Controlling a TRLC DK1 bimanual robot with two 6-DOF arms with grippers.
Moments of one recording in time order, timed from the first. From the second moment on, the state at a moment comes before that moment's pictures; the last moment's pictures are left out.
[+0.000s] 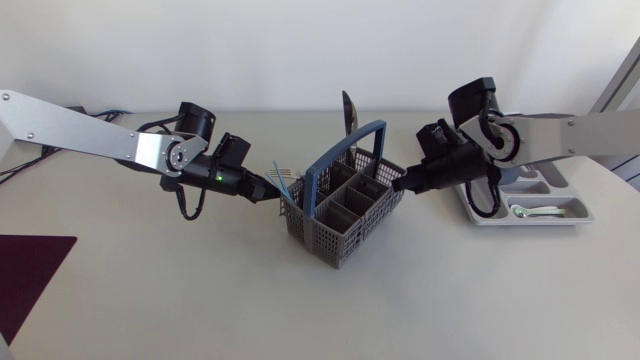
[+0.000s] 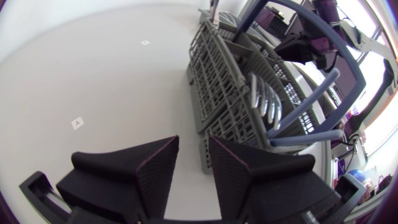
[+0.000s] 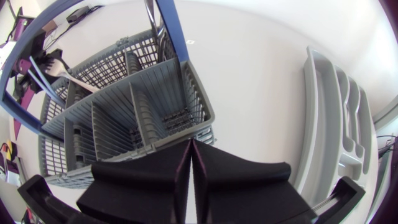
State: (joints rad) left arm -0.20 2.00 1.20 -0.15 0.71 0.29; right arm 0.20 1.74 1.07 -0.26 -0.19 -0.13
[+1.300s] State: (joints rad) left arm -0.05 2.06 1.30 -0.10 0.81 0.33; right arm 0.26 1.40 0.92 -0.53 -0.41 -0.24
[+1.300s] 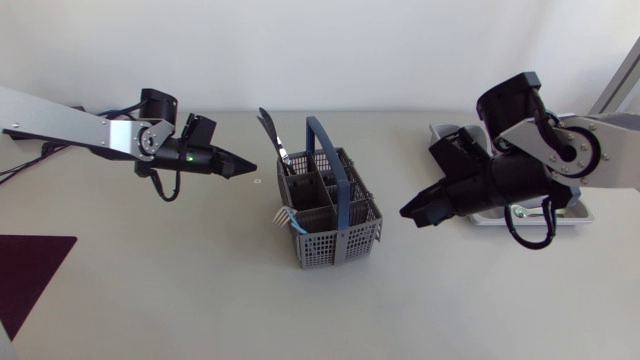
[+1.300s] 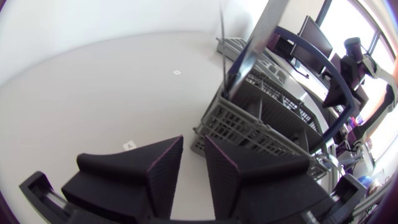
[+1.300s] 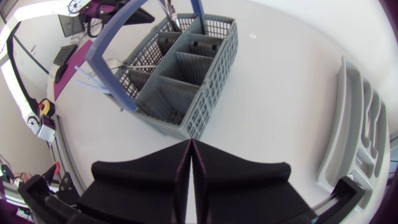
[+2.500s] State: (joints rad) left arm -0.11 2.21 1.44 -0.52 1.08 0.58; right arm 0.29 1.47 0.78 -0.32 -0.36 -0.22
